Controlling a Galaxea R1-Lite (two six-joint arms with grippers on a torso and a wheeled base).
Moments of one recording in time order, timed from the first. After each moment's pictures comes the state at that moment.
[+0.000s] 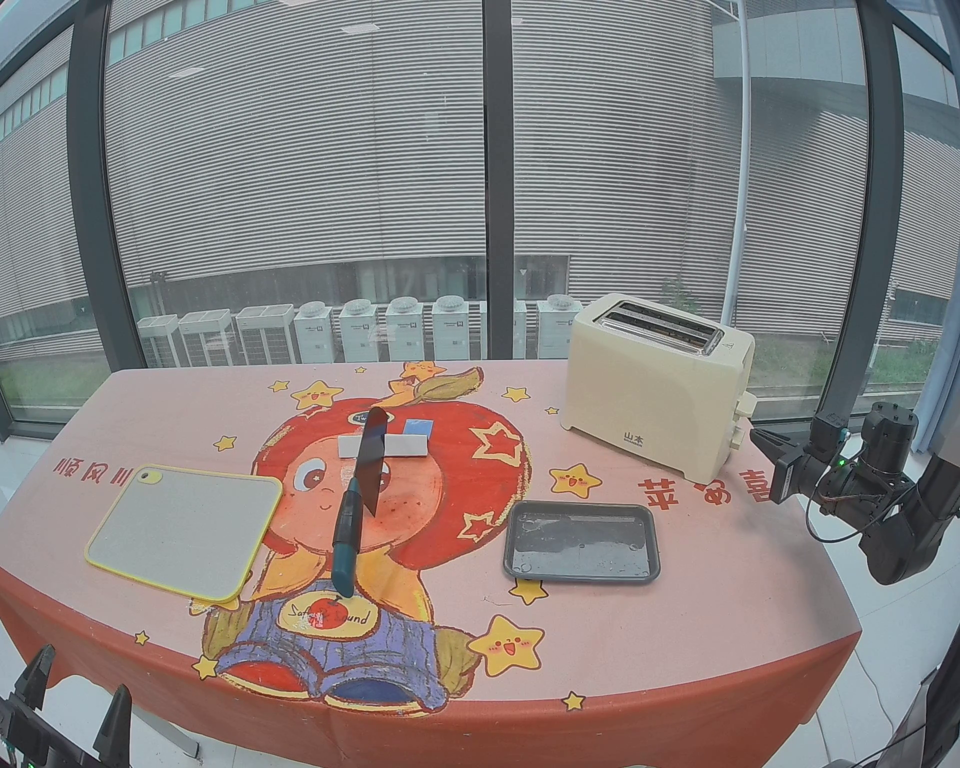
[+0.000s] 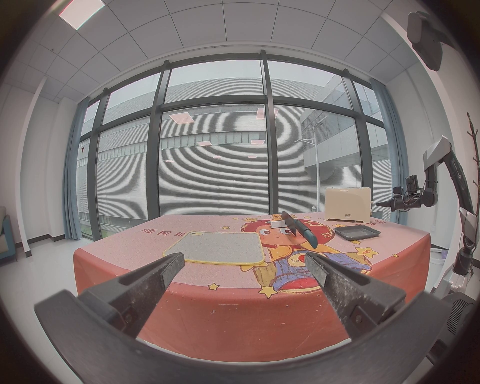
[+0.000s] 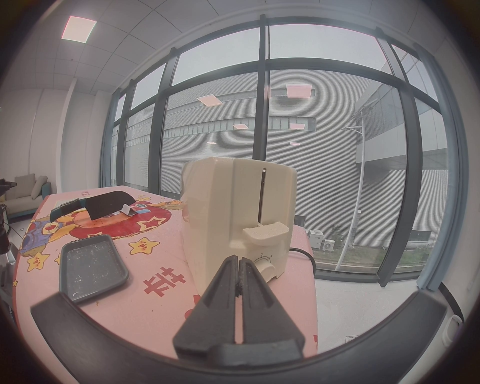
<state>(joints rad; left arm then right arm) 0.00 0.05 -0.02 0.00 -0.02 0.01 -0.01 2.07 -0.53 -1.33 0.38 -0.15</state>
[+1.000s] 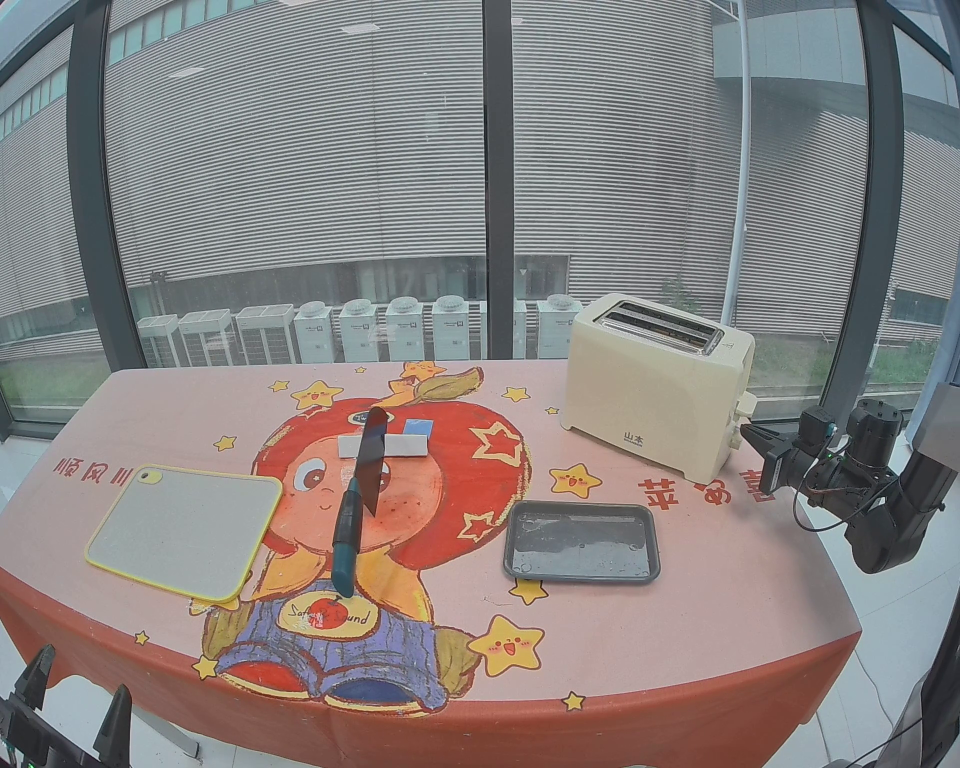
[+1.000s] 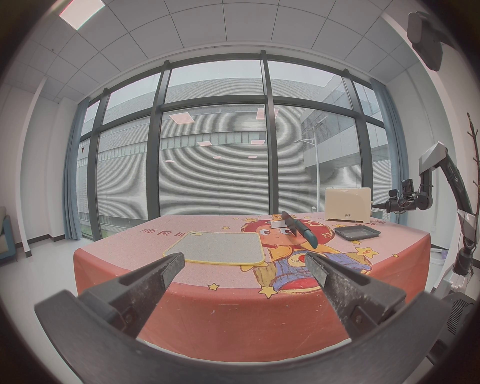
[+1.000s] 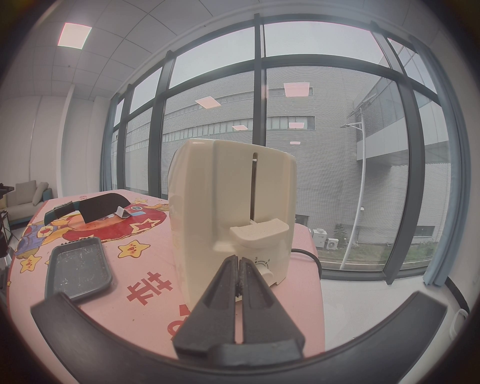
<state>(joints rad) 0.00 0.05 -0.02 0.00 -0.02 0.01 -0.03 2.16 -0.63 -1.34 0.40 -0.11</state>
